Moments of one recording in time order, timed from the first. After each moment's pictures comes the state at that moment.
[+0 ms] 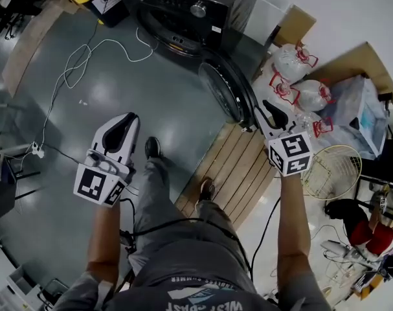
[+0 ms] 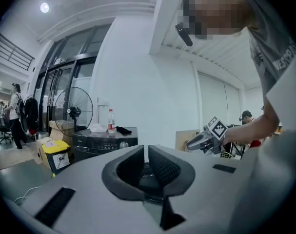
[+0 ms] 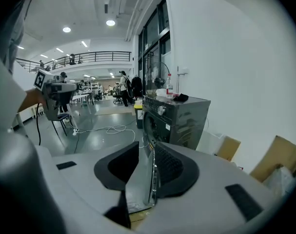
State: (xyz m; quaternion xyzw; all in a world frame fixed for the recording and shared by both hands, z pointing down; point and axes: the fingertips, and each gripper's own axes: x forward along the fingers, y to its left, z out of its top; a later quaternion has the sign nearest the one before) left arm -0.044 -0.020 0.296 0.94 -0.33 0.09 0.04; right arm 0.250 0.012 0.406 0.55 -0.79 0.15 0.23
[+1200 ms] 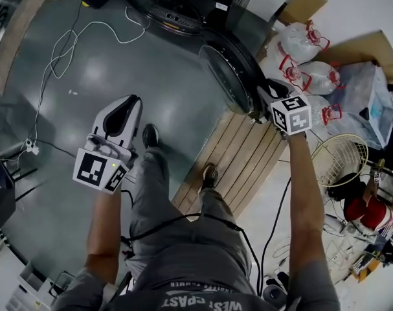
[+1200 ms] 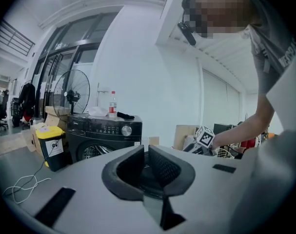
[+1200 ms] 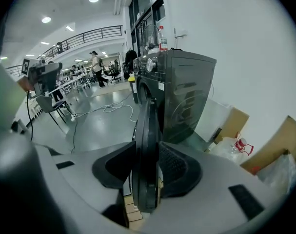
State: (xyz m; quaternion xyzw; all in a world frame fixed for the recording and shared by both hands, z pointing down) left arm -0.029 -0.086 0.388 0.94 -0.31 0.11 0.09; right arm 0.294 -0.054 0.575 0.52 -0.75 0.27 0.32
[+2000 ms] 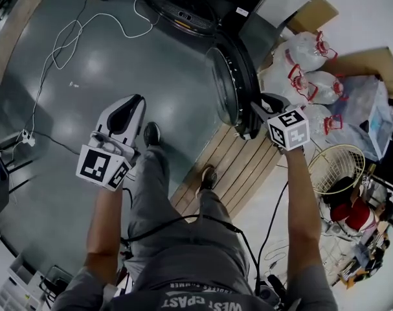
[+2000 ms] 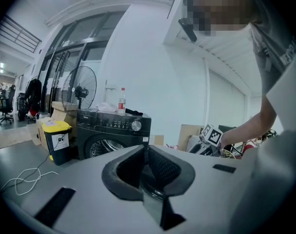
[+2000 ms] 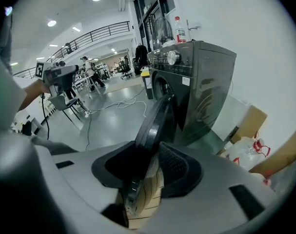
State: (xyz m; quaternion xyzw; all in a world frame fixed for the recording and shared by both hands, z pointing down) left arm -0.067 -0.102 0.414 0.93 -0.34 0.11 0.11; right arm 0.224 -0.043 0.580 0.45 -0.78 0.29 0.34
